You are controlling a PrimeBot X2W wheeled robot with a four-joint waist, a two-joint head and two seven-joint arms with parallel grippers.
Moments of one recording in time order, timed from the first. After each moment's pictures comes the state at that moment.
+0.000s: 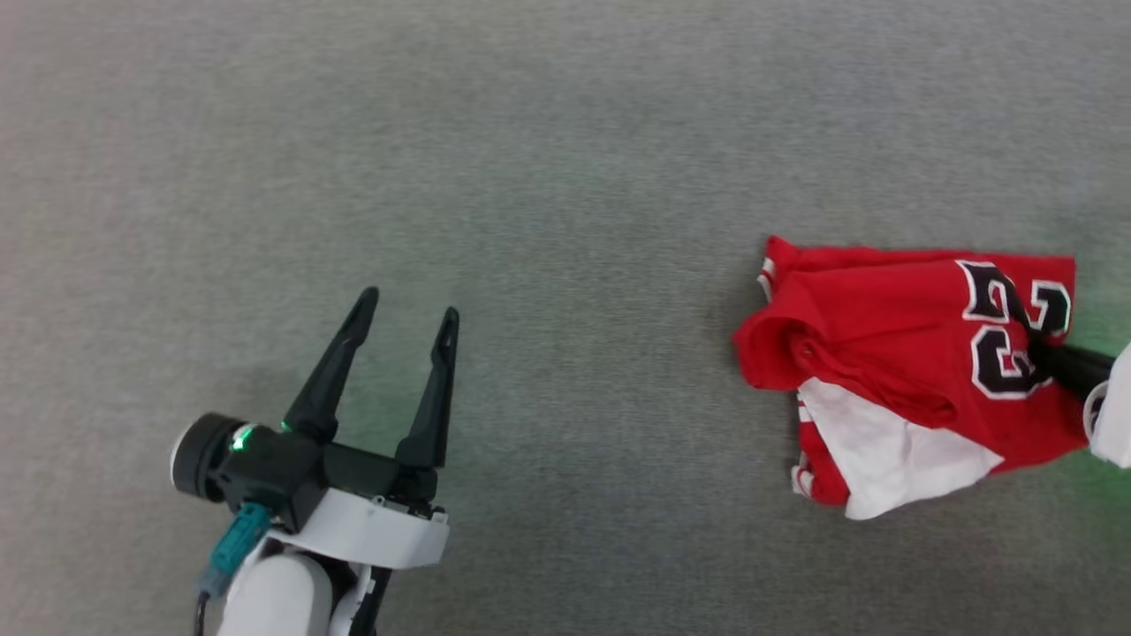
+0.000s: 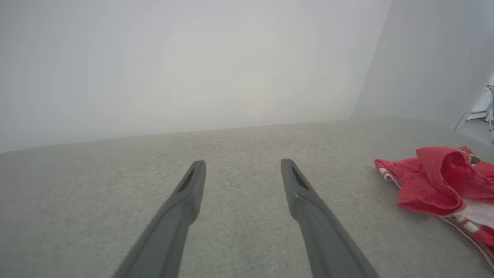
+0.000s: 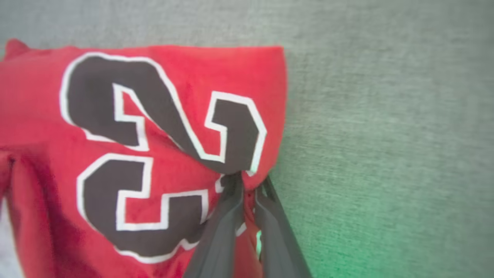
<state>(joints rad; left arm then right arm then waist) -0.21 0.15 -0.15 -0.01 -0.16 -0.13 -0.26 -0.45 -0.59 0.14 0.25 0.80 0.14 0.70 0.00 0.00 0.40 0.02</state>
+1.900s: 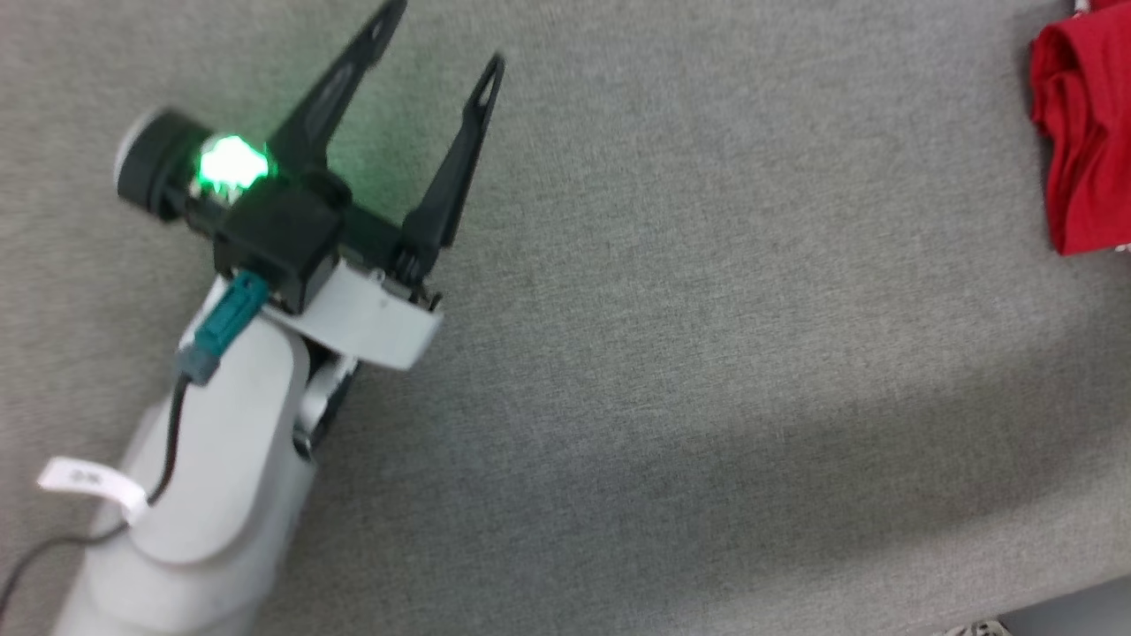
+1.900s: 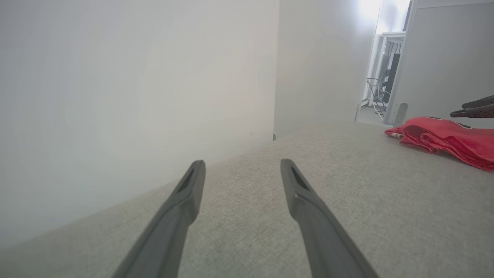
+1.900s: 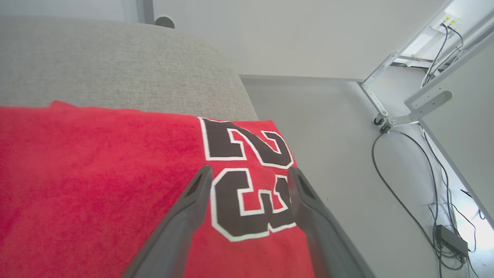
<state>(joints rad) -0.73 0.35 -0.36 0.11 -0.18 -0.12 -0.26 -0.99 -0.66 0.31 0.99 0.63 0.13 -0.14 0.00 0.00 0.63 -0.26</state>
